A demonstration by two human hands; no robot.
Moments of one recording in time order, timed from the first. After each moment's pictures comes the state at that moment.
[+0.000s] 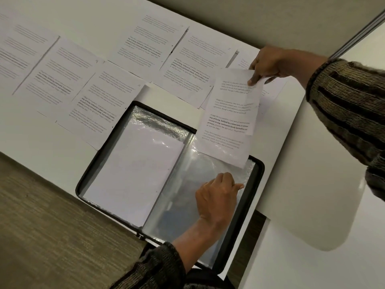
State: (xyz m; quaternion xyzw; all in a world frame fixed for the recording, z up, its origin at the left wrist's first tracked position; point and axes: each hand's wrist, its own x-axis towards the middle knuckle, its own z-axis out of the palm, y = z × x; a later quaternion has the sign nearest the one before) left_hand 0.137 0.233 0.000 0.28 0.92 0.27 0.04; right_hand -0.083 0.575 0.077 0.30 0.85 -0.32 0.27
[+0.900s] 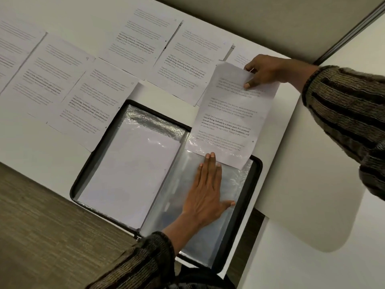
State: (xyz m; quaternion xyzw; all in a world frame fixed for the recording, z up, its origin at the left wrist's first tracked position) left_hand 0.115 0.204 -0.052 0.46 0.86 0.07 0.19; right_hand -0.066 0.594 0.040 0.18 0.91 -0.25 0.27
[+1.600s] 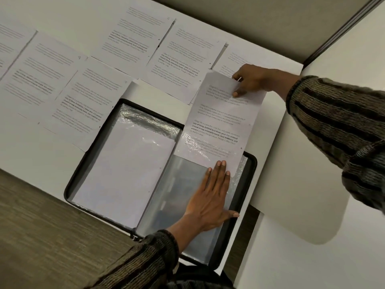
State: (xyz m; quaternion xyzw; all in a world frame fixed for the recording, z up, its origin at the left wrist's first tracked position) left_hand 0.132 0.210 -0.053 0.56 0.80 0.02 0.22; right_hand -0.055 0.568 0.024 0.19 0.90 -0.27 0.29
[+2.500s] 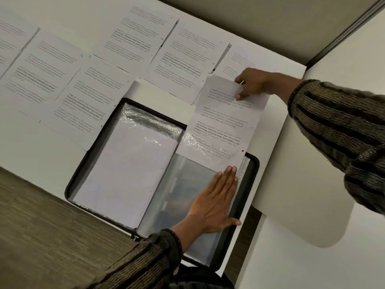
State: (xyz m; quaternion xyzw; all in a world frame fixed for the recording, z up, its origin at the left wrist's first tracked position) left_hand 0.132 0.209 -0.054 0.61 0.76 0.01 0.21; right_hand -0.058 0.567 0.012 0.19 0.91 -0.22 0.29
